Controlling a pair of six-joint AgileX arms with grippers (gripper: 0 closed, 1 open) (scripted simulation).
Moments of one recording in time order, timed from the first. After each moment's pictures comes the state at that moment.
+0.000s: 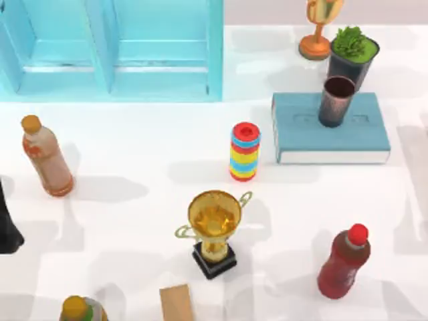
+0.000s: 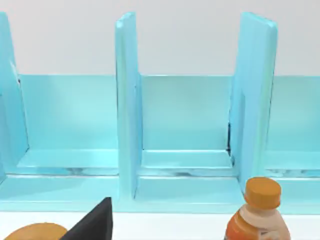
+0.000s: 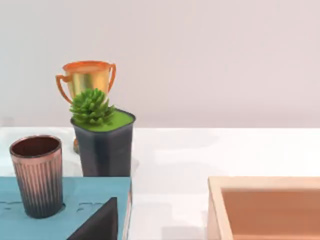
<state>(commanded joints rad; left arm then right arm) 0.00 0.00 0.00 0.00 0.00 0.00 0.00 0.00 0.00 0.00 0.00 0.00</state>
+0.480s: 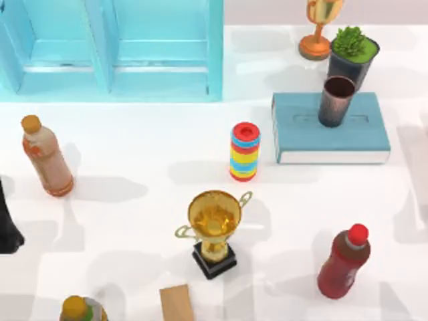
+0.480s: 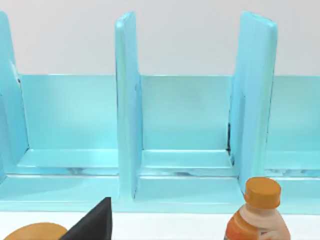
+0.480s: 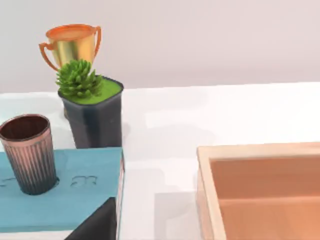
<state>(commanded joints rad) 0.00 0.00 0.00 0.00 0.00 0.00 -0.03 0.20 0.21 -0.17 0.01 0.03</state>
